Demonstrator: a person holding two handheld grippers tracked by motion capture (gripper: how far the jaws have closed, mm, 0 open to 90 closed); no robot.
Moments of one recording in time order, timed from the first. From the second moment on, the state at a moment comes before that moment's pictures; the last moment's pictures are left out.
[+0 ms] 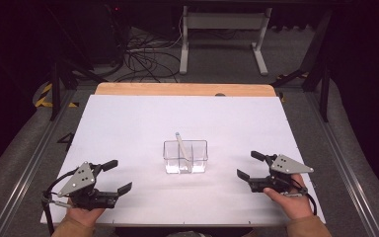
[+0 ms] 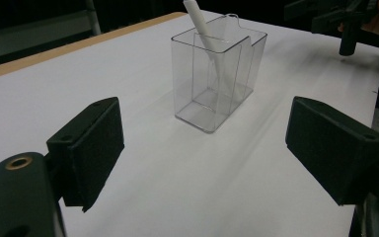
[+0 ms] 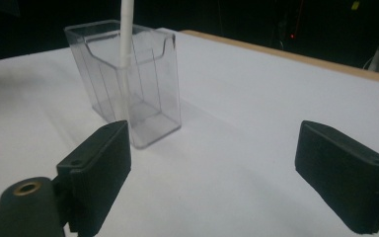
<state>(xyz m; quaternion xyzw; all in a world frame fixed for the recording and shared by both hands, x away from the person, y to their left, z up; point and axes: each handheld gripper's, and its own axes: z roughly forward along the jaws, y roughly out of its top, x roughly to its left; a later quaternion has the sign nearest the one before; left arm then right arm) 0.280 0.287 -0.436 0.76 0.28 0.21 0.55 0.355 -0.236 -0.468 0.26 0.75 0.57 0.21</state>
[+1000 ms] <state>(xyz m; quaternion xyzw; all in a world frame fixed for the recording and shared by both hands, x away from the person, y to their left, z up) 0.280 0.289 -0.441 0.76 0.28 0.23 0.55 0.351 -0.240 -0.479 0.28 0.76 0.56 0.20</state>
